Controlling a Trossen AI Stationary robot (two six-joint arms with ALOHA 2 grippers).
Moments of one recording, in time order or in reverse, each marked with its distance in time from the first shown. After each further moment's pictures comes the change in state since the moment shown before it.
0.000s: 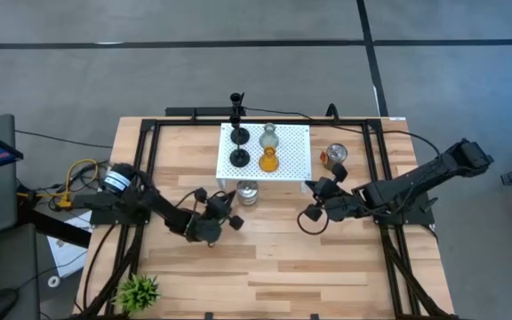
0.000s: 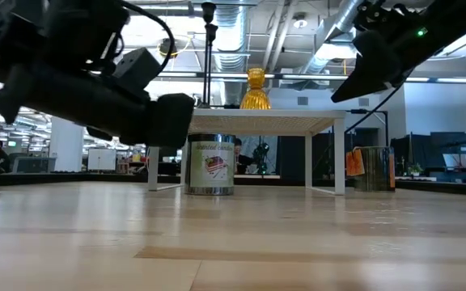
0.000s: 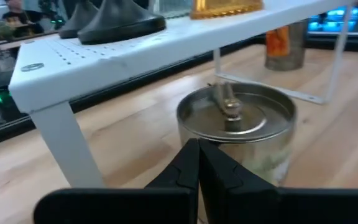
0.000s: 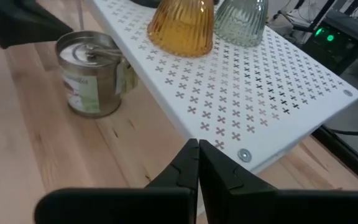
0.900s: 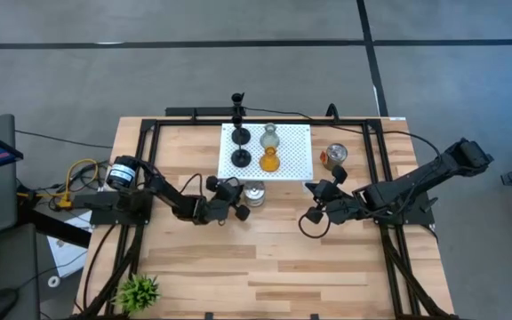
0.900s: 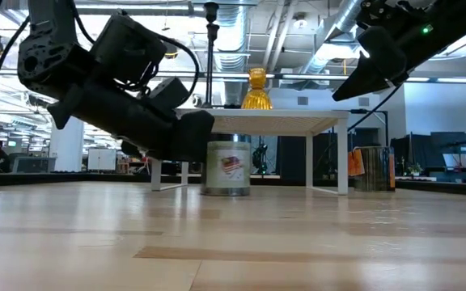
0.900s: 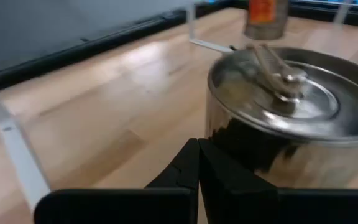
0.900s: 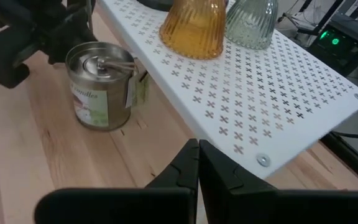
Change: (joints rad) left arm 0.200 0.002 0.005 -0.008 0.397 -0.013; right arm 0.026 0.000 0.000 -0.002 0.003 0.000
